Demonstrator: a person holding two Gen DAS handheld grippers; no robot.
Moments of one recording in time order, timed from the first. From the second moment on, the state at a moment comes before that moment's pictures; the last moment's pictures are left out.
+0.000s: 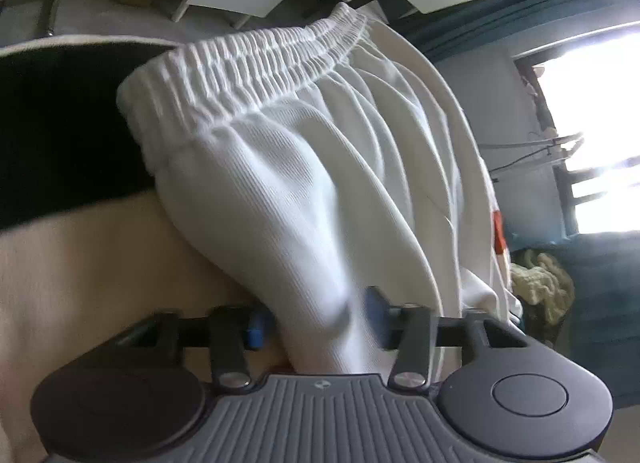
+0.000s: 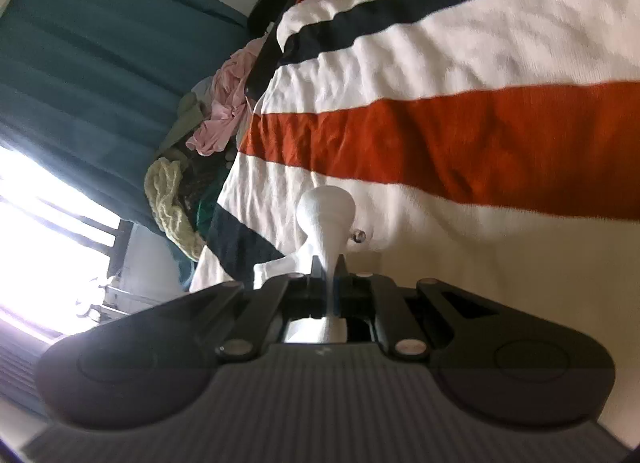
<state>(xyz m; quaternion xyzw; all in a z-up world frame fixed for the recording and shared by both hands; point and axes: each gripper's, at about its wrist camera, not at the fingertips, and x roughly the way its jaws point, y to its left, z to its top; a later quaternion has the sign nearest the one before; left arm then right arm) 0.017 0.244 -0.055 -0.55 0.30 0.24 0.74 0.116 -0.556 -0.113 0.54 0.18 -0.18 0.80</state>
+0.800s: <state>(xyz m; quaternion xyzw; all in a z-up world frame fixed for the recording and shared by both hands) -0.087 0.305 0.006 -0.52 0.28 0.16 0.79 0.061 -0.550 -0.117 0.55 0.15 -0.30 0.76</state>
